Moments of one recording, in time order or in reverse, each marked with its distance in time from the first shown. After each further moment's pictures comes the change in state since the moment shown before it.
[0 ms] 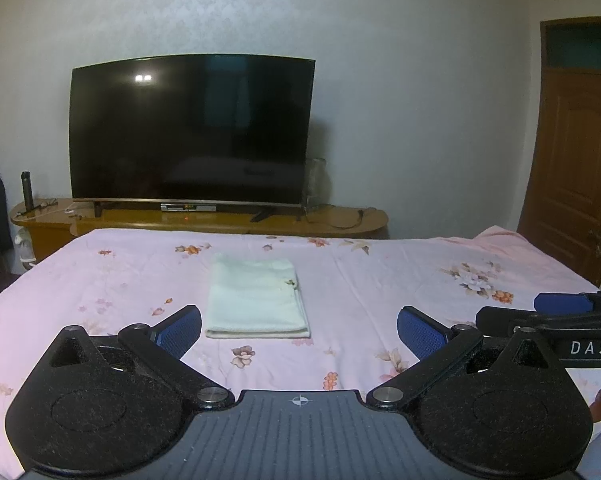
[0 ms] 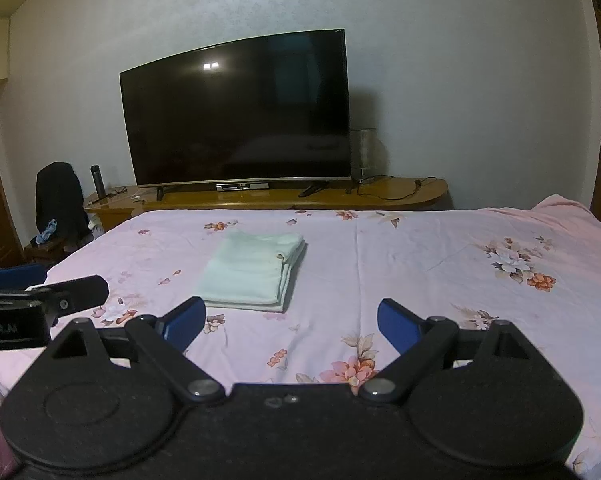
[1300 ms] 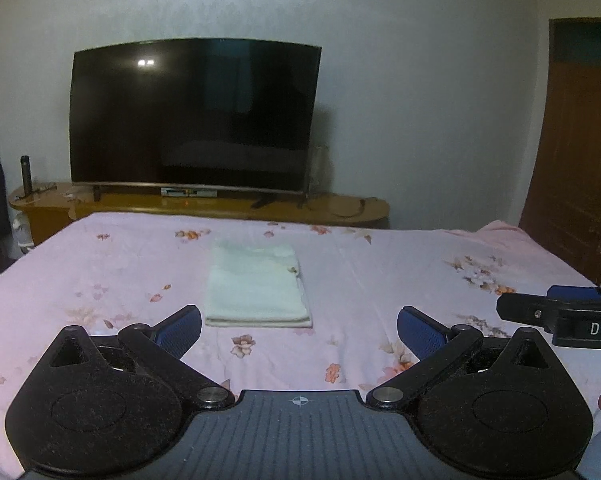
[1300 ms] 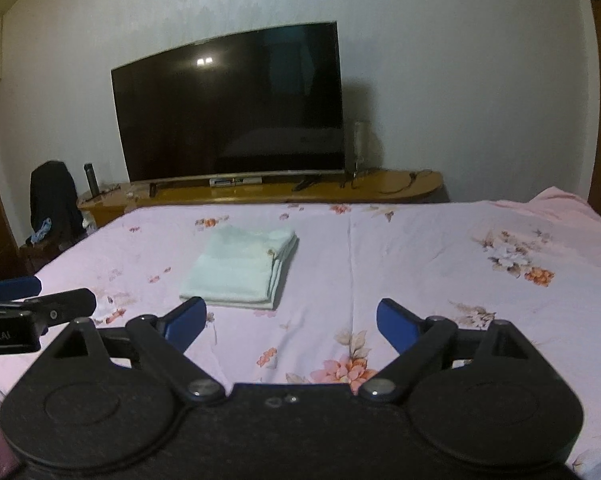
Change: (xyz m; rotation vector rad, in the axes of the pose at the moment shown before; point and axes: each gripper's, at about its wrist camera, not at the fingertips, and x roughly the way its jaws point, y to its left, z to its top) left arm 0.021 0.010 -0.003 -0.019 0.035 -0.007; right arm 0.015 -0.013 0.003 0.016 0.011 -0.015
